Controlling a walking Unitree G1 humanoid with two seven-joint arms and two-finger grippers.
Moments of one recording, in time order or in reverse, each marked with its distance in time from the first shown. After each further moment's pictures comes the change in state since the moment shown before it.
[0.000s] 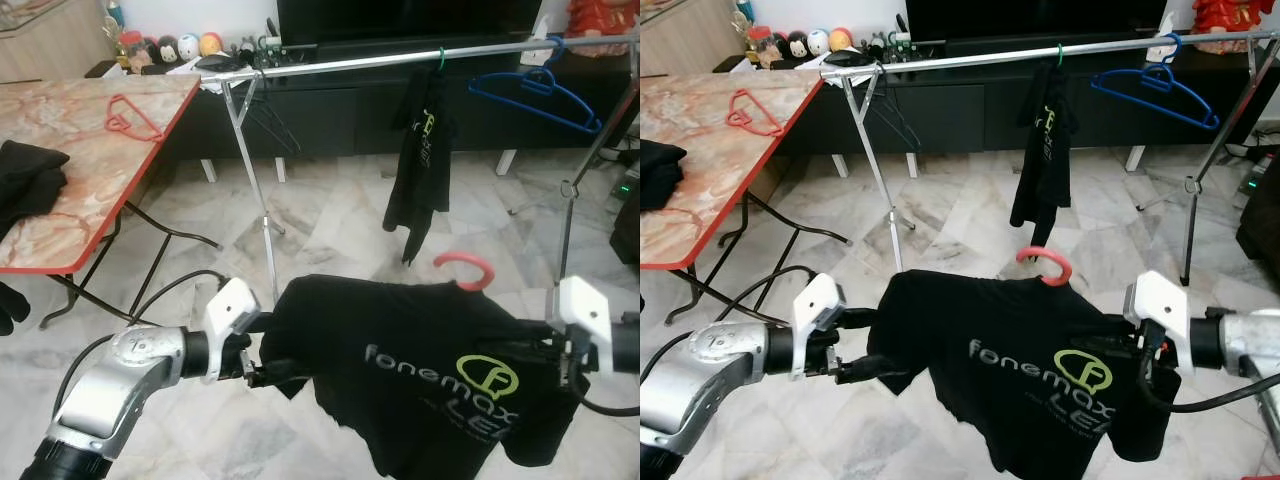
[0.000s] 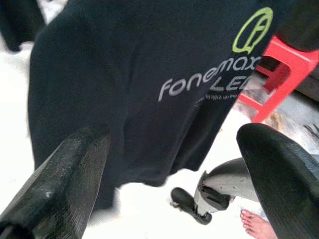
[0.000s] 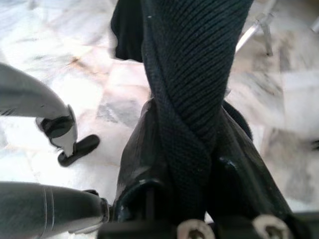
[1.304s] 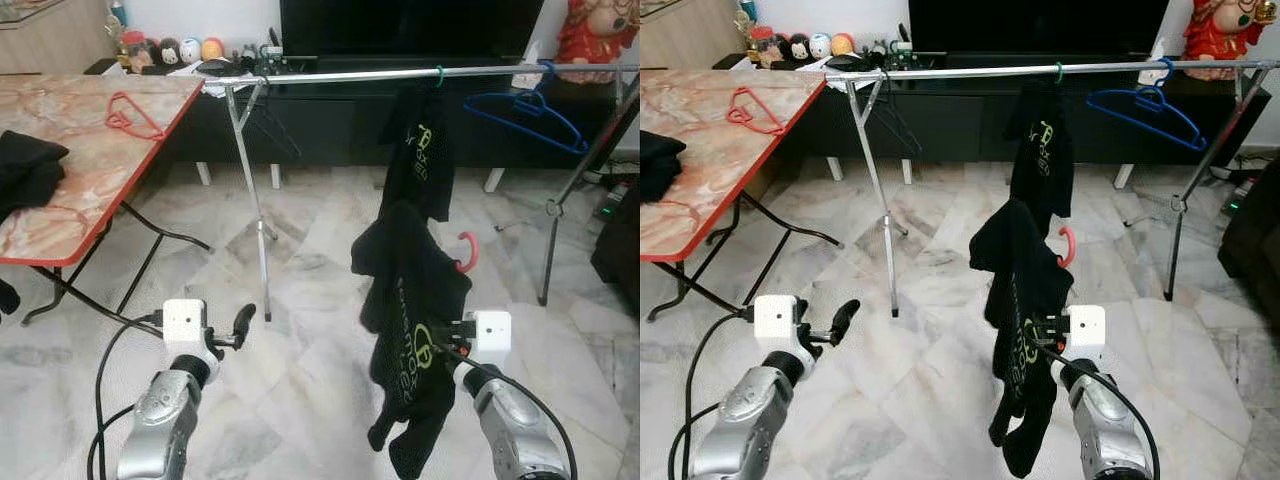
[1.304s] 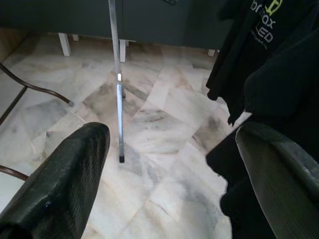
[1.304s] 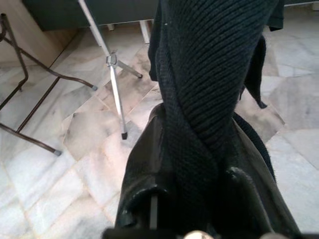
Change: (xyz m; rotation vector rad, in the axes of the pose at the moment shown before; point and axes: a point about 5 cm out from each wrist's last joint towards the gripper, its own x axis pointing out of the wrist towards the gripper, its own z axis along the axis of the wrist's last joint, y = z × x) left arm 0.008 0.030 -0.057 -0.263 -0.286 0.967; right arm 0.129 0.029 -0.060 0.602 -0.246 -0.792
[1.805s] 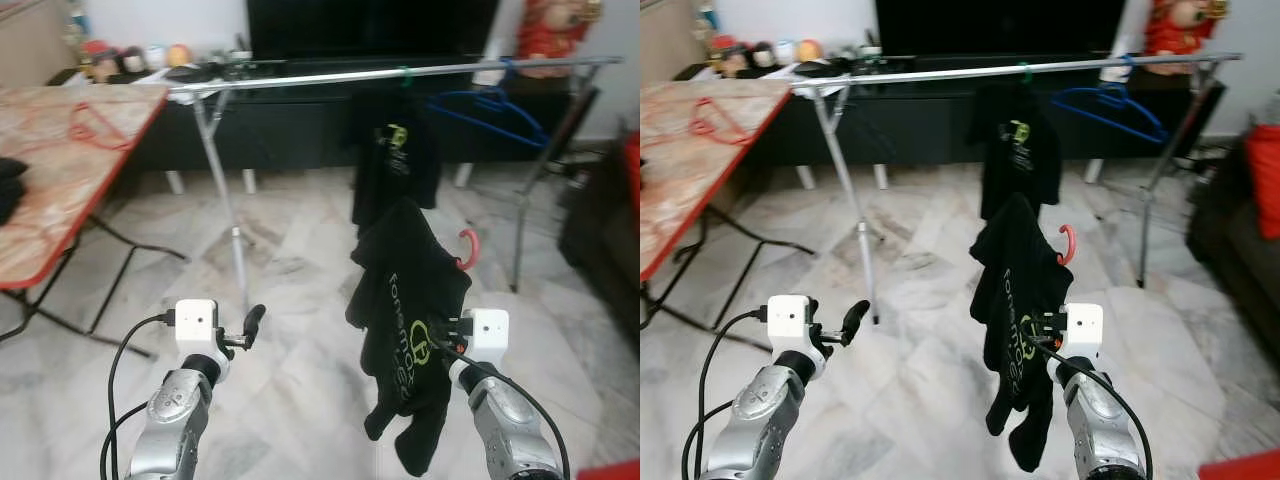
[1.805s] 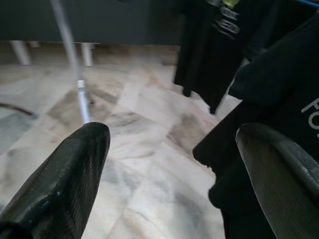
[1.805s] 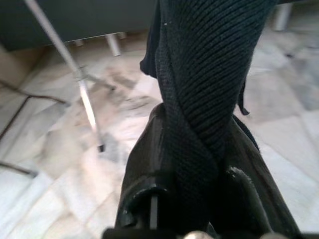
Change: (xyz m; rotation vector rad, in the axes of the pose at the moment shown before) left arm 0.005 -0.010 -0.003 0.020 -0.003 -0.022; right arm 0.003 0.005 0.000 0.006 -0.017 -0.020
